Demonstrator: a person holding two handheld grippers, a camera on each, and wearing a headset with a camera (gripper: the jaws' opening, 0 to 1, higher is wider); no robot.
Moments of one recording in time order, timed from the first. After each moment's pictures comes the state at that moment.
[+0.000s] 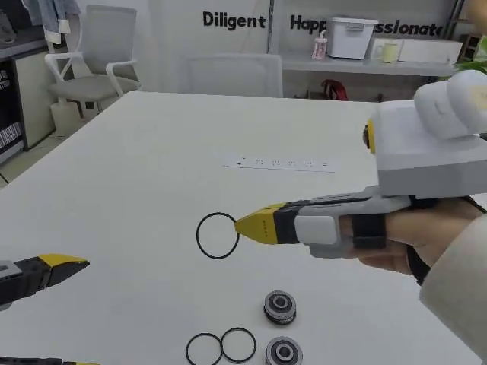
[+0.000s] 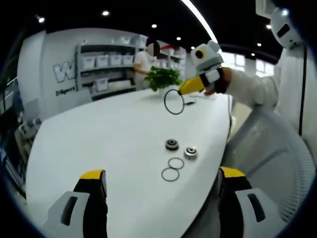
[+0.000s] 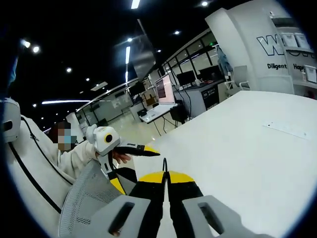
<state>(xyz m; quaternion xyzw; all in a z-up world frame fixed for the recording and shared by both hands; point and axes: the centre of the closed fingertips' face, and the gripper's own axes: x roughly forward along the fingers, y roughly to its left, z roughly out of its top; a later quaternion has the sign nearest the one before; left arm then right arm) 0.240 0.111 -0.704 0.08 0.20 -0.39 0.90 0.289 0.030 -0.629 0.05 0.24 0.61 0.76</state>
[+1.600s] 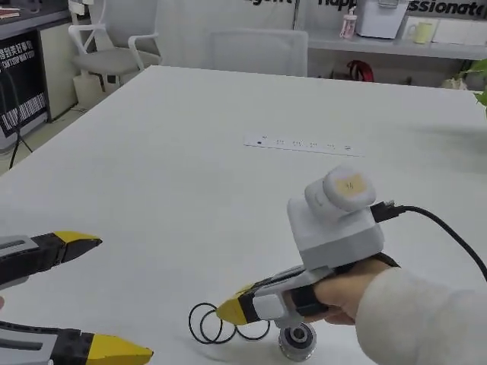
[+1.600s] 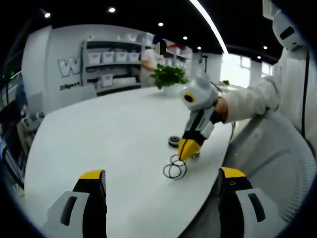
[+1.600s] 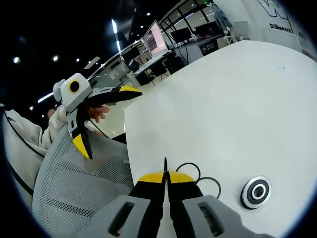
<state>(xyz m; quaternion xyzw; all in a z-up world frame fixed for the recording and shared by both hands) 0.239 0.117 -0.713 0.06 0.22 -0.37 0.90 0.263 0.049 -0.779 -0.01 0.41 0.60 0.69</state>
